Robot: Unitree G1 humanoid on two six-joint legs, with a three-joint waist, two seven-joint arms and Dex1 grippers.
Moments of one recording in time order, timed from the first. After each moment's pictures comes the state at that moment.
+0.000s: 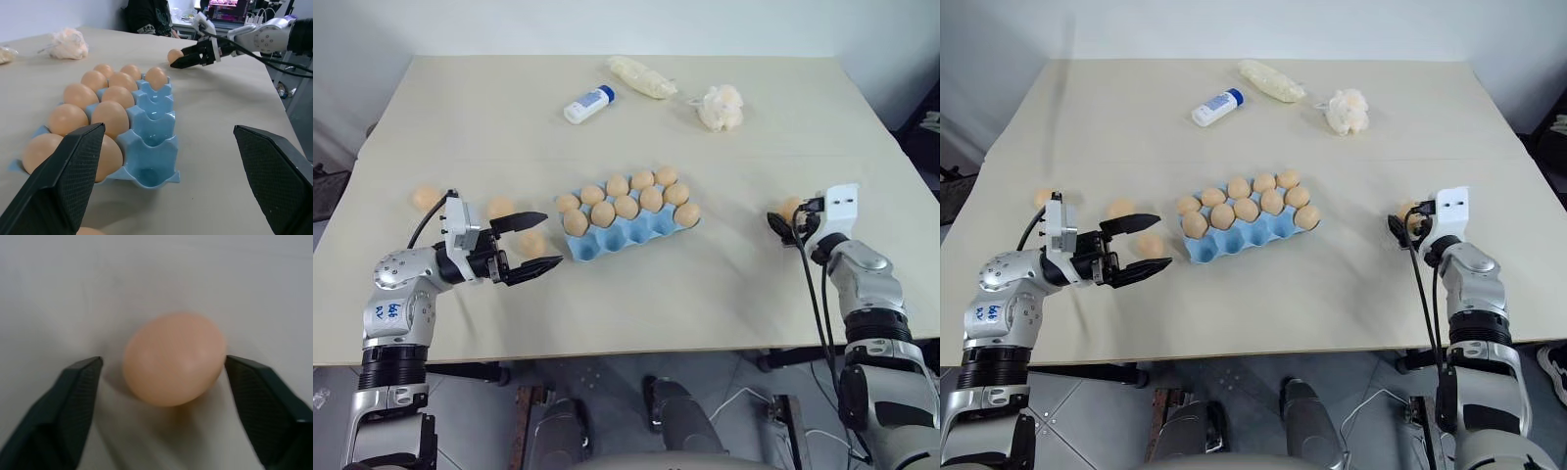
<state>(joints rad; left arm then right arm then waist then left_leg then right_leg) -0.37 0.61 0.20 0.19 -0.51 0.15 -1.22 -0.64 -0.55 -0.23 0.76 0.20 0.16 0.49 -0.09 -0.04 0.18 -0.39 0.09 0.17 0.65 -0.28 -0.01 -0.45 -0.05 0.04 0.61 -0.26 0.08</state>
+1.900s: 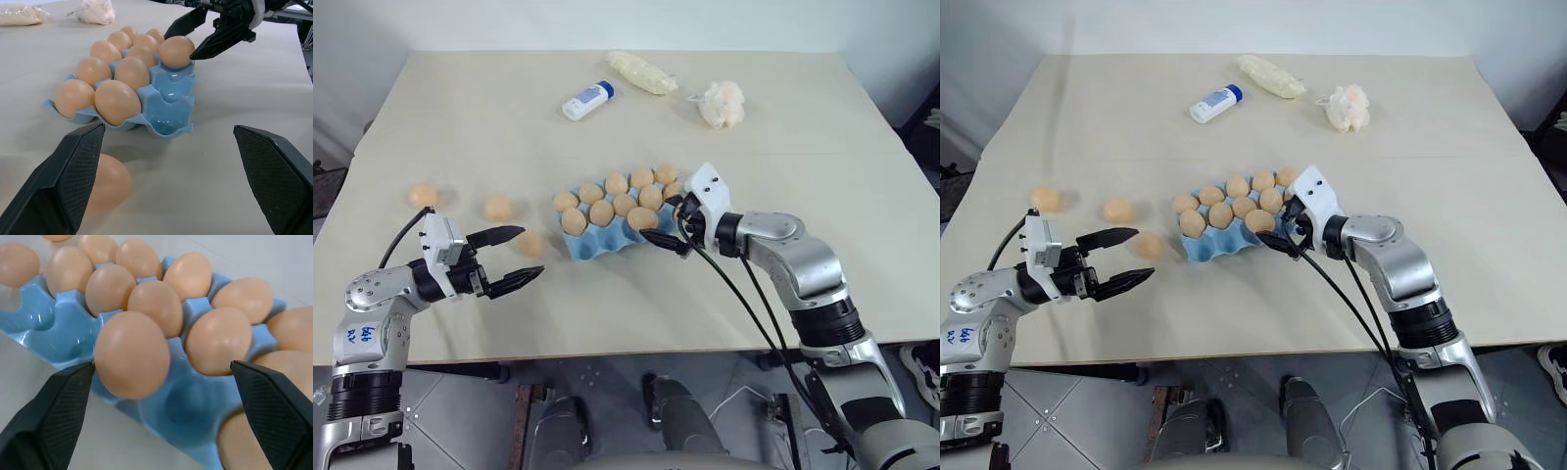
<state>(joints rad) -0.23 0.68 0.26 0.09 -0.51 0.17 -1.13 -0.67 -0.46 0.19 -0.05 0.28 0.70 0.70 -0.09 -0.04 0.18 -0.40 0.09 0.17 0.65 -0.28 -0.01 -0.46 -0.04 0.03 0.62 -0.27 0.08</state>
